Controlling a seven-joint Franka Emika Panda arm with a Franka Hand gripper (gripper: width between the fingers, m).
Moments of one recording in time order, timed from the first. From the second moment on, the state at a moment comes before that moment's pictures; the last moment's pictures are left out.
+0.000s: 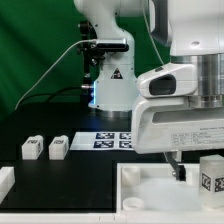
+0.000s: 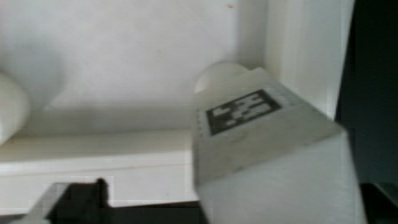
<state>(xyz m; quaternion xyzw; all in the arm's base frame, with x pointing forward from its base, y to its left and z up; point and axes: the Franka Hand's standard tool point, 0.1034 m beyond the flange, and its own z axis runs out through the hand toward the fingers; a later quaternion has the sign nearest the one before) 0.639 0.110 0.075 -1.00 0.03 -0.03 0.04</state>
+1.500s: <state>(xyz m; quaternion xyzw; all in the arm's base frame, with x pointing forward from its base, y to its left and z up) 0.632 0.111 0.071 -0.68 0.73 0.05 0.05</state>
